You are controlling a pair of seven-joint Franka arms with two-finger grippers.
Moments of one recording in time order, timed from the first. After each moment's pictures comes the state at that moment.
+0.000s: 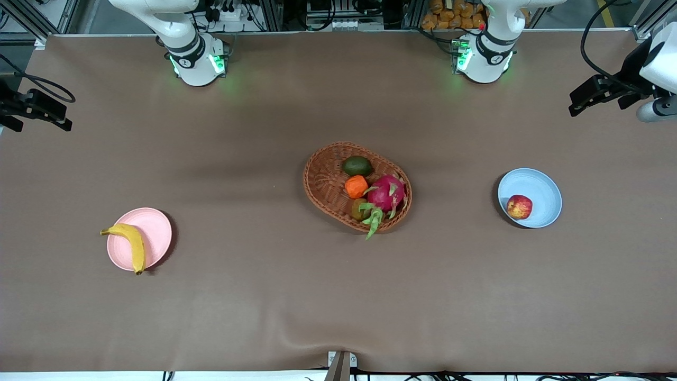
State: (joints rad) left arm 0.01 -0.08 -0.11 -1.55 0.01 1.41 -0.24; right arm -0.04 -0.04 -0.01 -1.55 -0.01 1.47 -0.06
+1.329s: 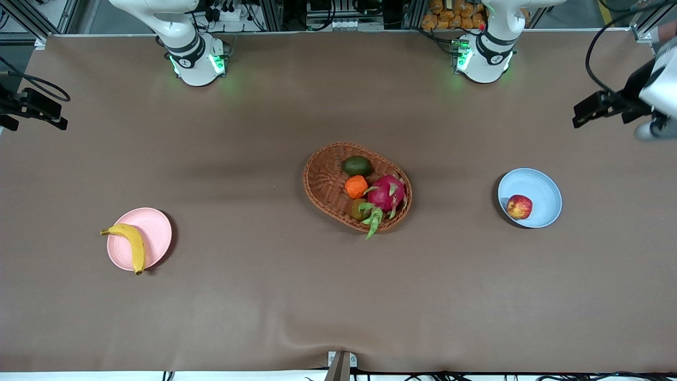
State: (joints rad) left arm 0.01 0.03 -0.08 -1.53 0.03 1.42 -0.14; right arm -0.05 -0.04 -0.02 -1.55 -0.01 1.46 -0.09
